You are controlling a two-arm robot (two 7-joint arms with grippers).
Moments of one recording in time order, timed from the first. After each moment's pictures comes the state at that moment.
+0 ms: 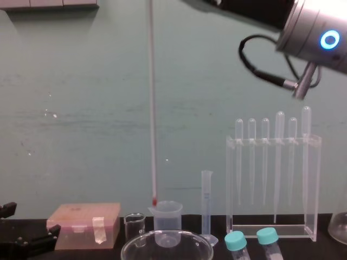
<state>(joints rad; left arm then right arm) -0.20 0.60 0.45 -1.41 -0.25 -0.12 0.03 0.68 0.40 -0.60 -1.48 0.87 -0.01 0.80</state>
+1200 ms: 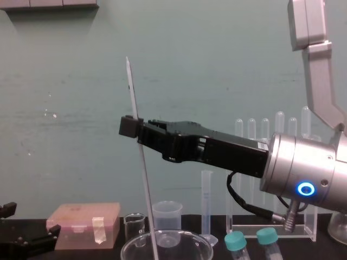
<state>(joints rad) -0.20 0.60 0.45 -1.41 -0.25 -0.12 0.03 0.57 0.32 -0.66 -1.26 0.72 -0.16 0.85</state>
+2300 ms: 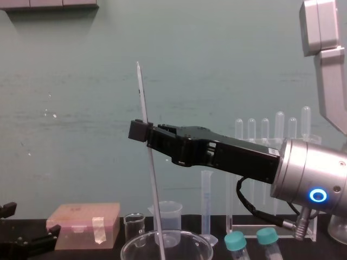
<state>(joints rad) -0.20 0.60 0.45 -1.41 -0.25 -0.12 0.03 0.53 0.33 -0.63 -1.29 0.72 -0.14 0.84</state>
